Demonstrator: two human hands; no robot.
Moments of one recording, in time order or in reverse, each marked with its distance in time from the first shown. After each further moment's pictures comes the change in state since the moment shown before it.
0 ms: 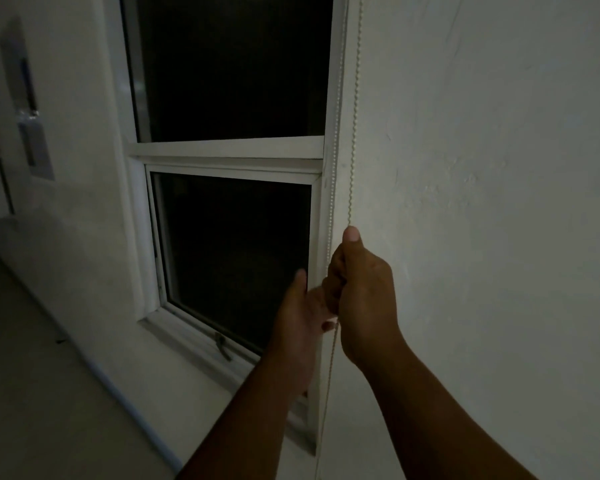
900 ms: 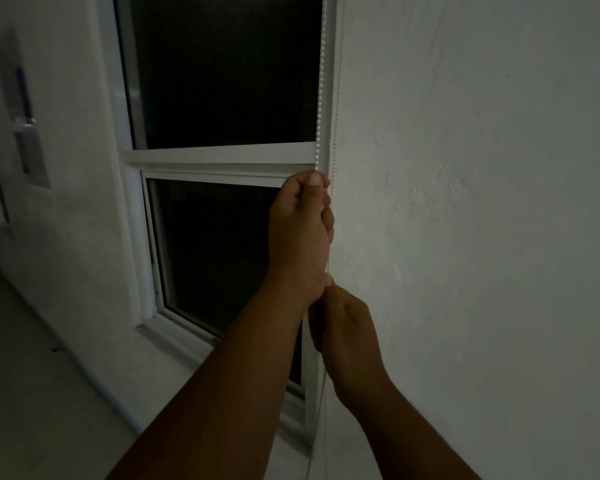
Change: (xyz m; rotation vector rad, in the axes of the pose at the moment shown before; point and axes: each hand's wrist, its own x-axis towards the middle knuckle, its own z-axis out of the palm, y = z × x) left_hand 0.019 0.081 0.063 0.148 0.044 0.662; right_hand -0.033 0.020 -0.001 -0.157 -0.011 0.025
